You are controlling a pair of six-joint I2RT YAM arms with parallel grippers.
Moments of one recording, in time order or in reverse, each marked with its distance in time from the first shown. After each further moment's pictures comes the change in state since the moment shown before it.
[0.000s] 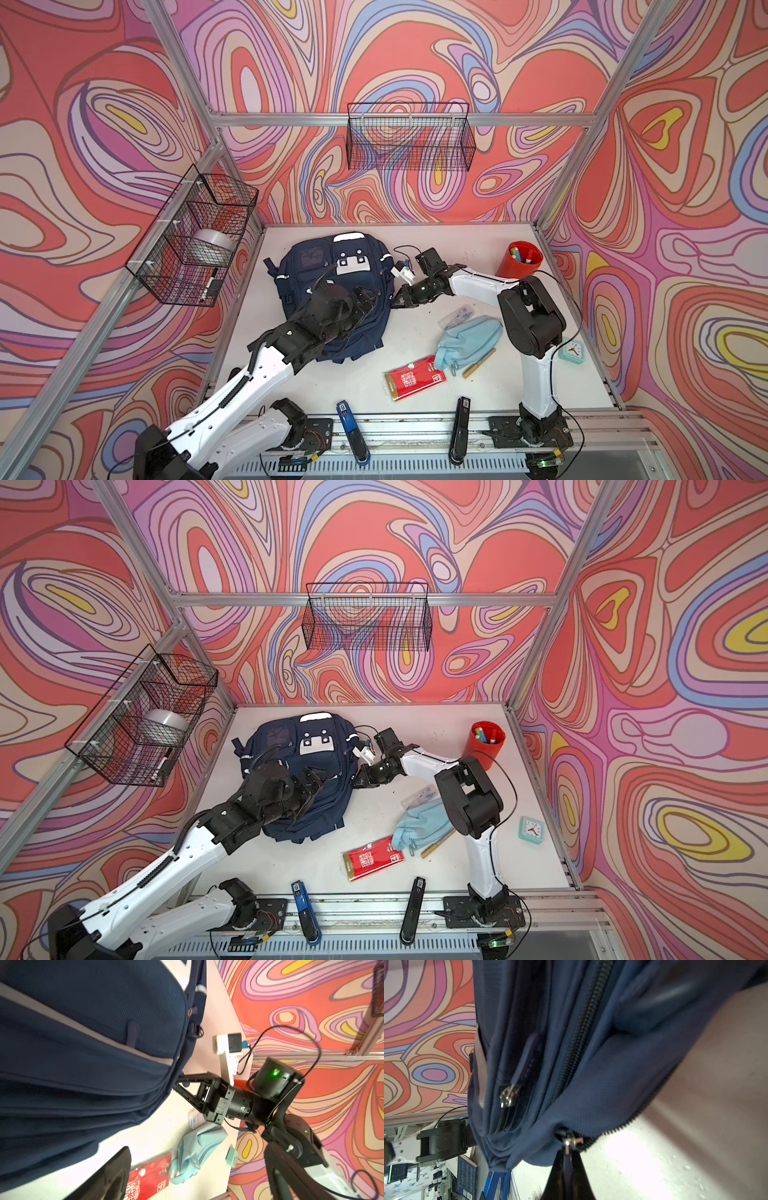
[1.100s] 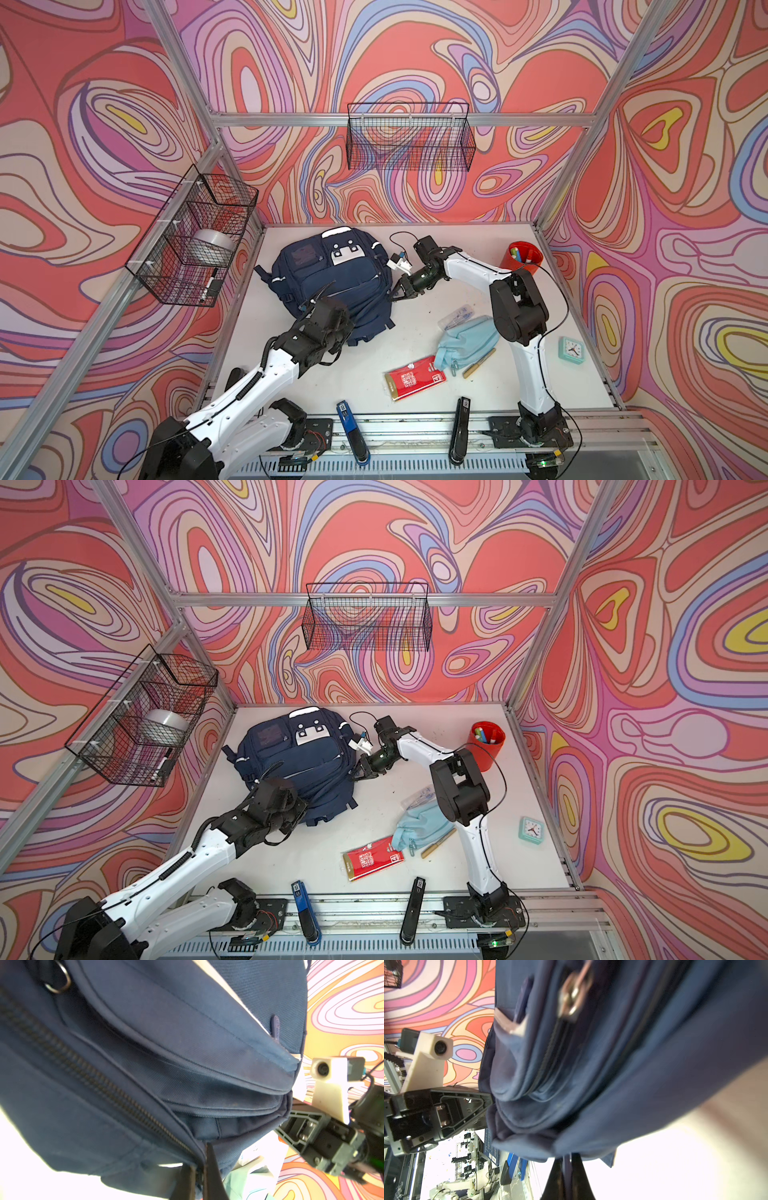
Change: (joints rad) left arm 0.132 -0.040 -0.181 -0.048 -0.077 0.028; right arm -0.064 0.183 0.346 -0.362 -0.179 -0.214
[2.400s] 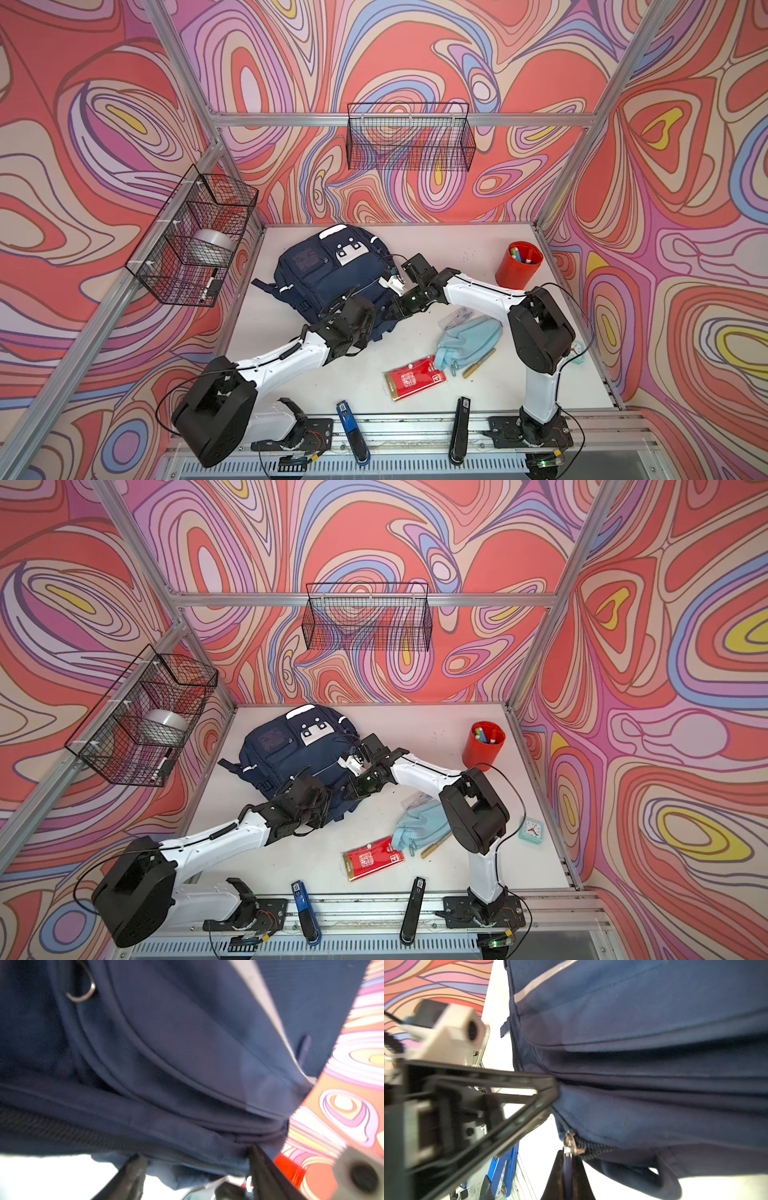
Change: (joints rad) left arm -0.149 0.368 0.015 0.325 -0.068 -0.472; right arm 0.214 -0.296 -0.350 0.231 0.296 0.207
